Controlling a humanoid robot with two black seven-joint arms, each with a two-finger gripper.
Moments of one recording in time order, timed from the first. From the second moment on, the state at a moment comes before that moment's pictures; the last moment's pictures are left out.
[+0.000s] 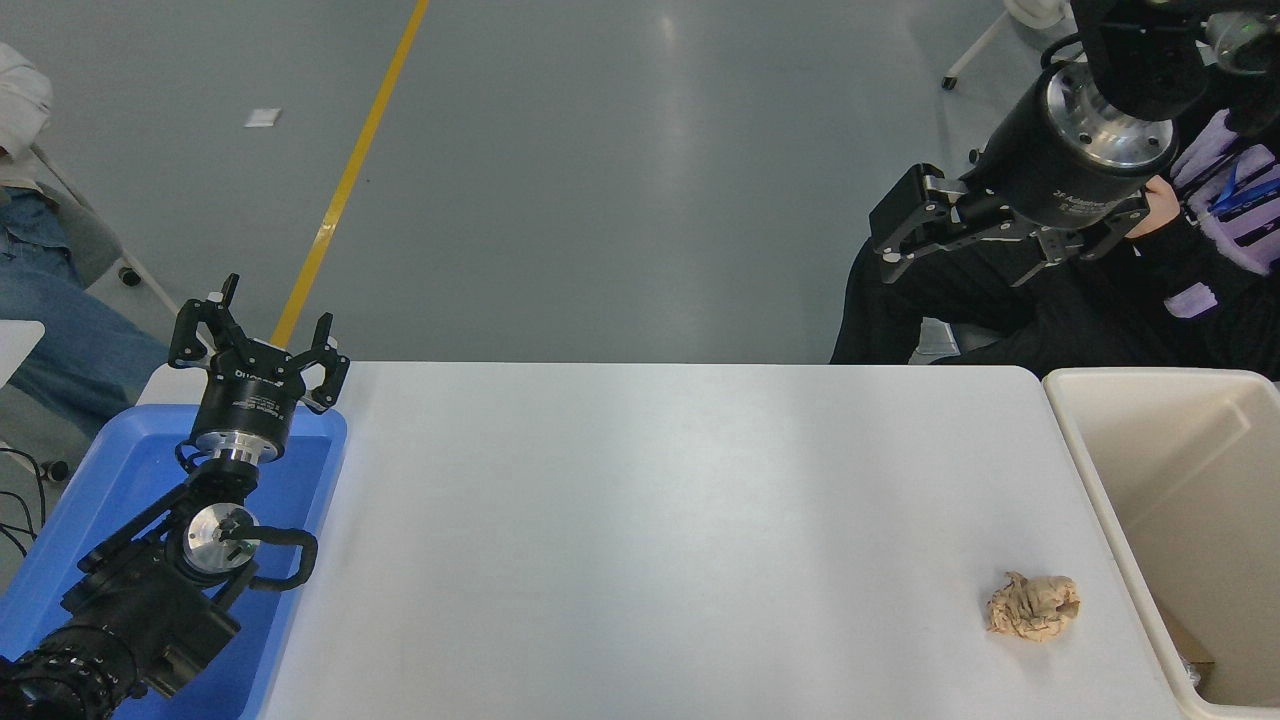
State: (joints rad) left arm -0.60 0.24 -0.89 -0.42 -0.07 -0.57 -0.51; right arm 2.41 -0.27 -1.26 1.32 0.01 0.79 -0.13
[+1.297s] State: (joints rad) left arm -0.60 0.24 -0.89 -0.42 -0.07 -0.57 -0.51; right arm 2.38 -0.27 -1.26 1.31 0.01 0.79 -0.13
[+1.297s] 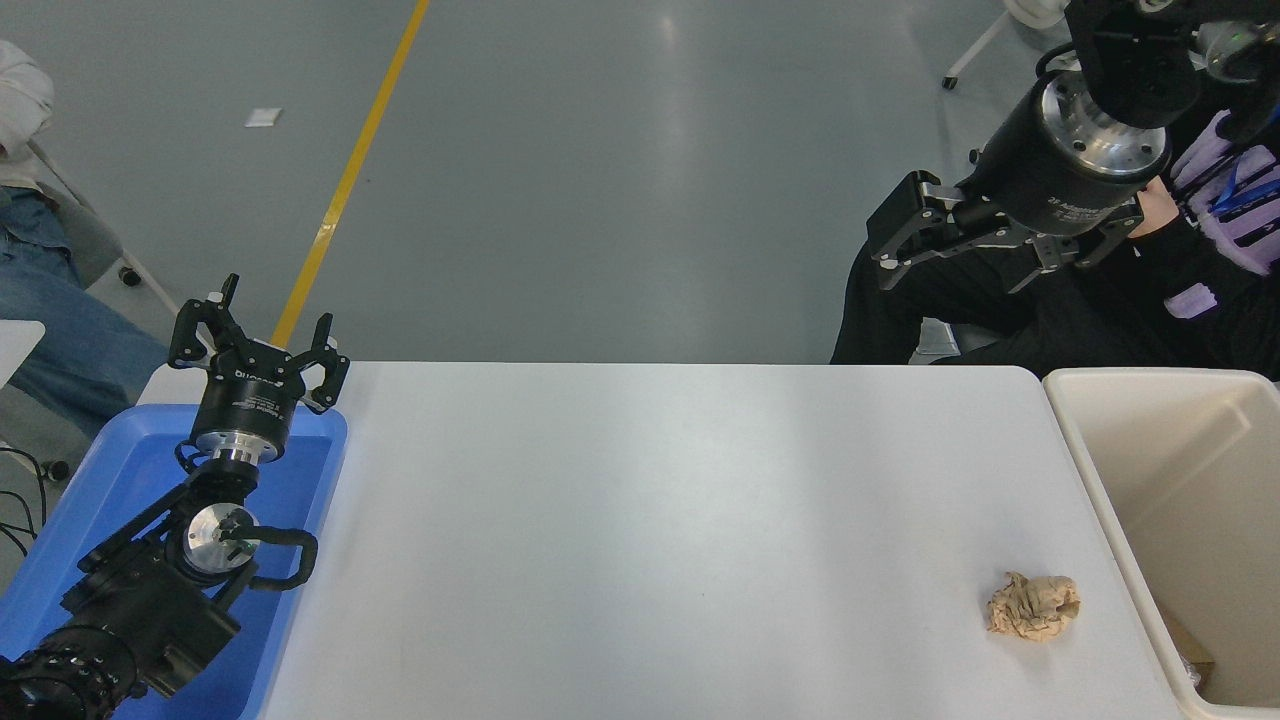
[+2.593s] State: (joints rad) left arm -0.60 0.24 -0.89 -0.42 -0.07 -0.57 -0.51; right arm 2.16 -0.38 -1.26 1.31 0.01 0.79 -0.14
